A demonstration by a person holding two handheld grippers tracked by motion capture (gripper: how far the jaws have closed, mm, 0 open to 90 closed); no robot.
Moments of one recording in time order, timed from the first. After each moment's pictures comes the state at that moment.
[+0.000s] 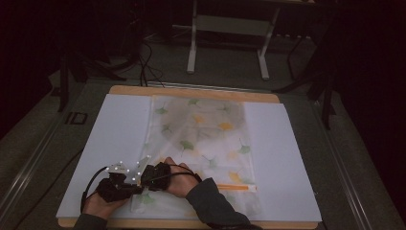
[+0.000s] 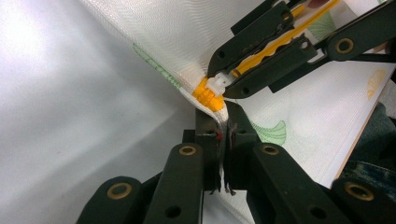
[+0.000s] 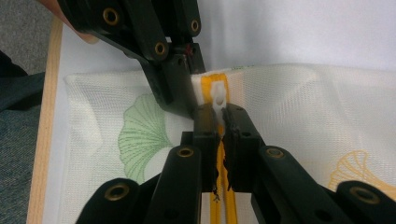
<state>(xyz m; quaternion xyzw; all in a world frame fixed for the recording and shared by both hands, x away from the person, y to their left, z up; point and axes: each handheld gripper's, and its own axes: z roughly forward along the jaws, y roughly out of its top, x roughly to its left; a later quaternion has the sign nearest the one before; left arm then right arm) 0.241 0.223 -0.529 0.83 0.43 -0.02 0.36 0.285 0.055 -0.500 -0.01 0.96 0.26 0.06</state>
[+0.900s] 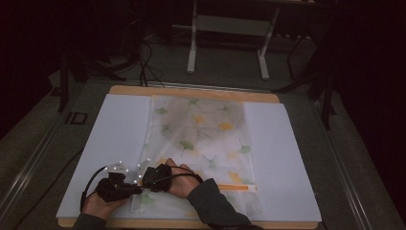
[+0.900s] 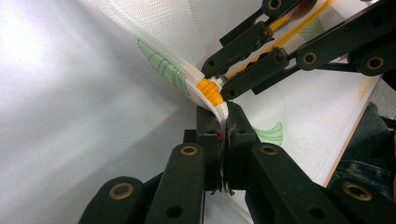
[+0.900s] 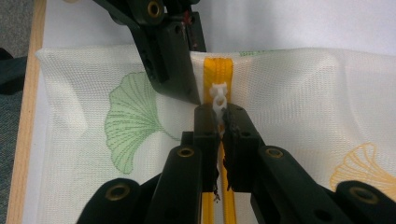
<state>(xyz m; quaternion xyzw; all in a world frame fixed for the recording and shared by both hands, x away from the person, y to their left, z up) 0.241 0.225 -0.527 0.83 0.43 -0.02 0.37 0.284 0.053 -0.508 -0.02 0.97 0.24 0.07</state>
